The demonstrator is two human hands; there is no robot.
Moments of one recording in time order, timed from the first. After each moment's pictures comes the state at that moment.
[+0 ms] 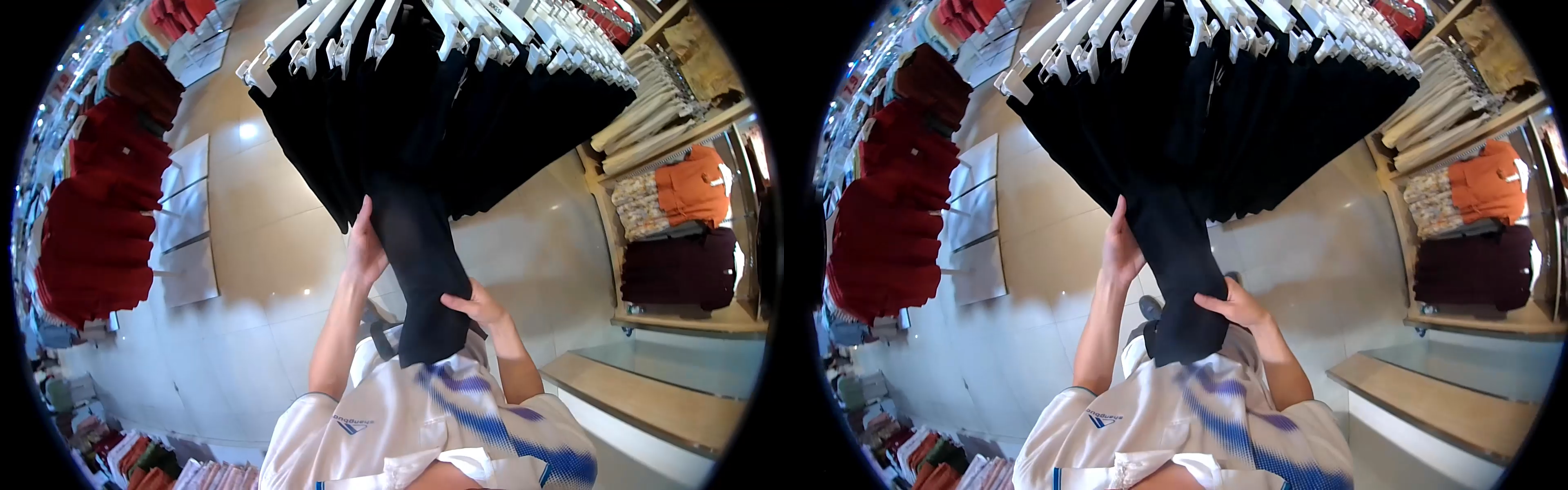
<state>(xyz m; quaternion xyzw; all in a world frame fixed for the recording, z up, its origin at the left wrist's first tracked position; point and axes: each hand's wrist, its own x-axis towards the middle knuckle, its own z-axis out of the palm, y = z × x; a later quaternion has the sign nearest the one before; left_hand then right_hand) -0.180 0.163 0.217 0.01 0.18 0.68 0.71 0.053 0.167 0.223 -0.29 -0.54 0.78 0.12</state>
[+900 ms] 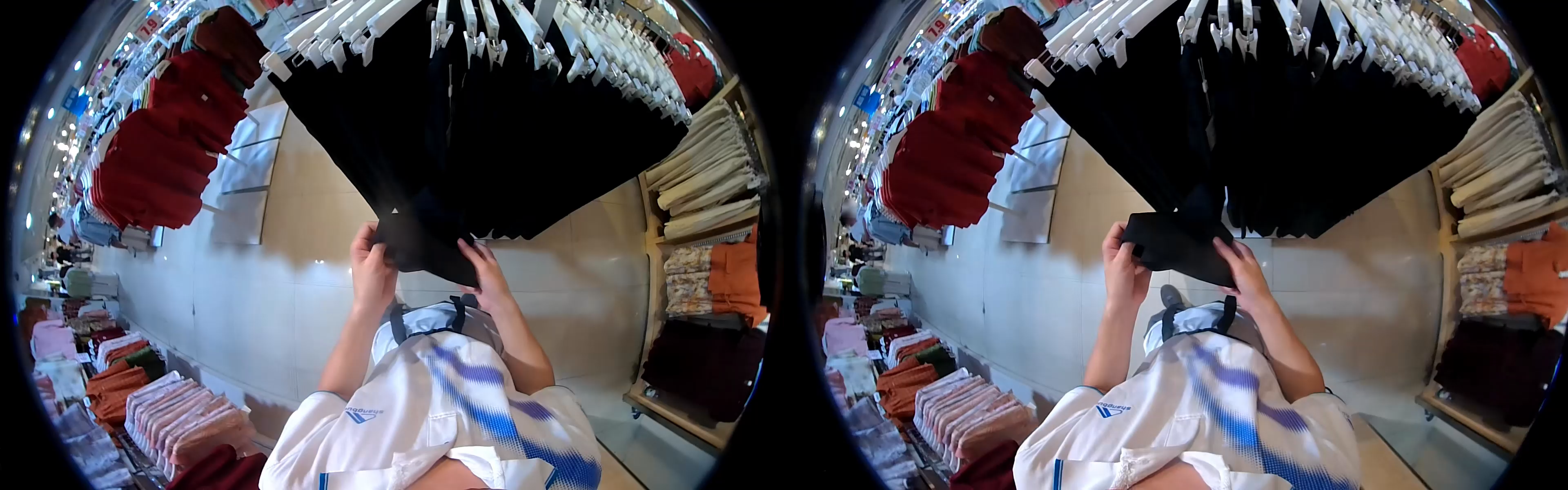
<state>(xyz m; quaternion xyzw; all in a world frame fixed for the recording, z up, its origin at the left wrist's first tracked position) -0.049 0.142 0.252 0.12 0.39 0.83 0.39 0.102 0.261 0.224 -0.44 -0.31 0.83 0.14</state>
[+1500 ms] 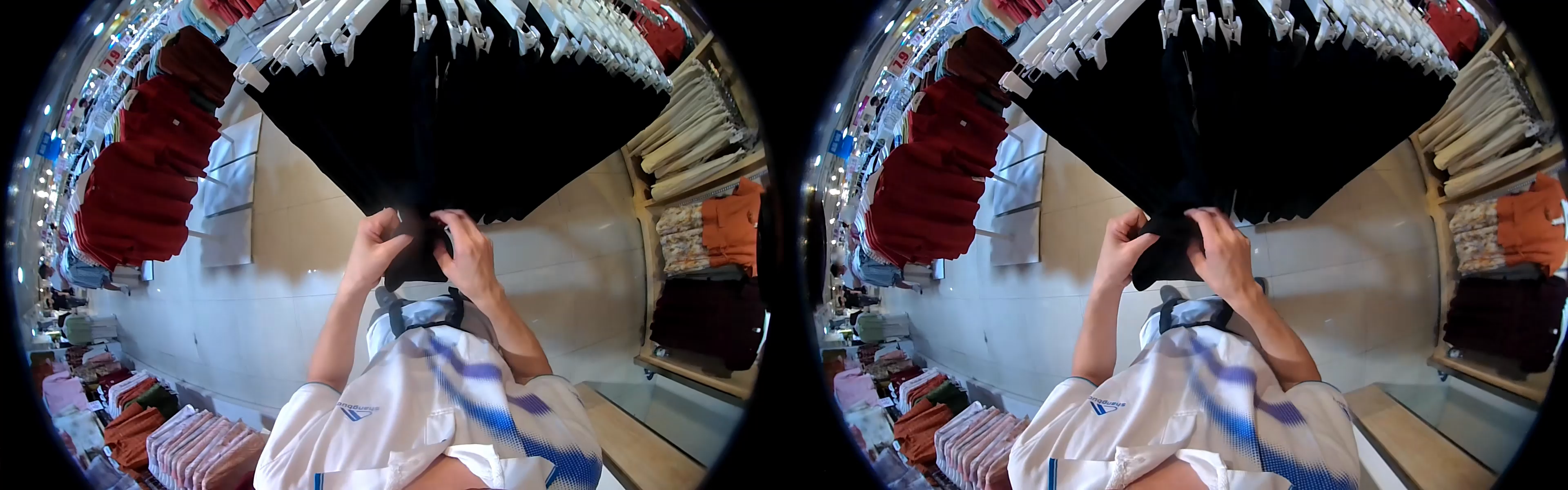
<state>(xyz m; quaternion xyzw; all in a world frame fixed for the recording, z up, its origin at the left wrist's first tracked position) -0.104 0.156 0.257 0.36 0.59 0.59 0.41 0.055 0.239 0.256 -0.28 -0.84 0.32 0.34</state>
